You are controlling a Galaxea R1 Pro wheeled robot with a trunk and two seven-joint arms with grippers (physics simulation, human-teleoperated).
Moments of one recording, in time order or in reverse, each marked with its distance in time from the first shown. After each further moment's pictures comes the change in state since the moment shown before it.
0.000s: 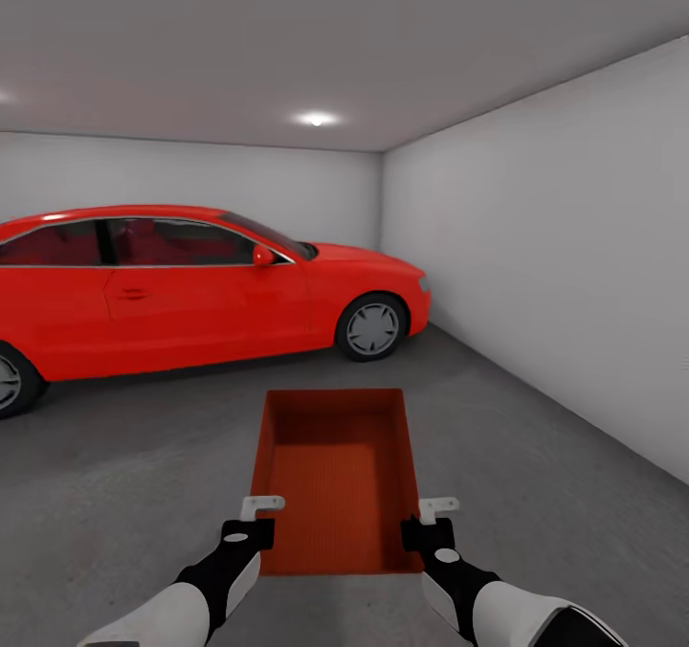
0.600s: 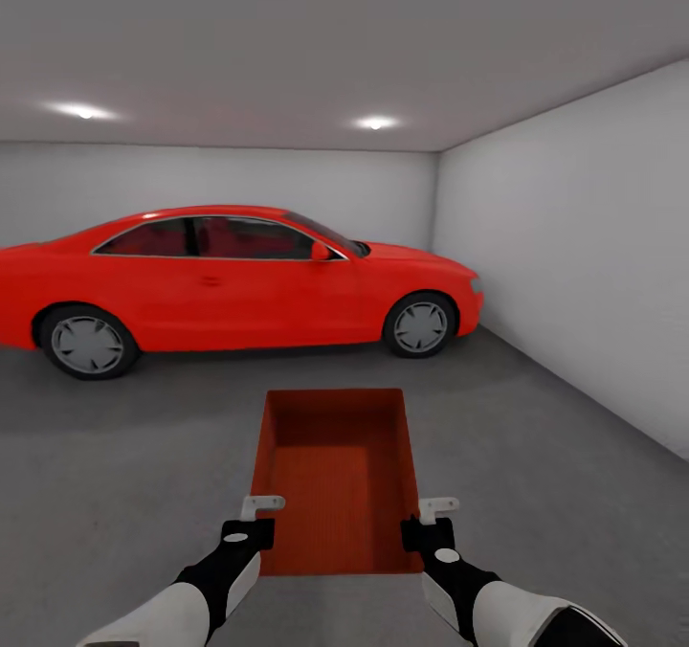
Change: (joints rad) left arm 0.000 0.000 0.000 0.000 0.000 -0.001 0.000; right arm 0.000 0.000 0.000 0.000 0.000 0.000 0.000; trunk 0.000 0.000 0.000
